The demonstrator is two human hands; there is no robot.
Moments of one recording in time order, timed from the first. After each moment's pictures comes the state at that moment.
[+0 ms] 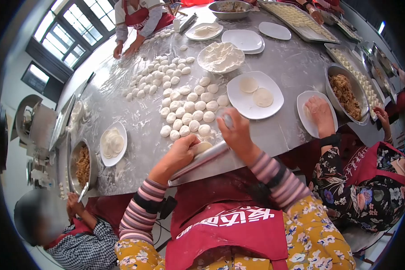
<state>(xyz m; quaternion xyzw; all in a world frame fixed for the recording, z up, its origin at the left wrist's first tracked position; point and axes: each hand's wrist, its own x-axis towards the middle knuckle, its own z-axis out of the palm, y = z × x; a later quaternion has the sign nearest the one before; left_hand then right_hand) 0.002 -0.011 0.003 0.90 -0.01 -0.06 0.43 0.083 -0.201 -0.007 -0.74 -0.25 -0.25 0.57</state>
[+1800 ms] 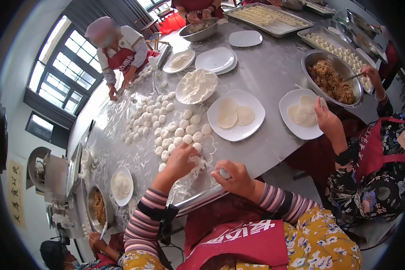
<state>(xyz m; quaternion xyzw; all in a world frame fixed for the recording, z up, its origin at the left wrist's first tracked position) 0.076 -0.027 0.028 0.96 -0.12 -0.05 0.26 0.034 -0.249 -0.001 -0.70 -0.31 -0.17 0.63</state>
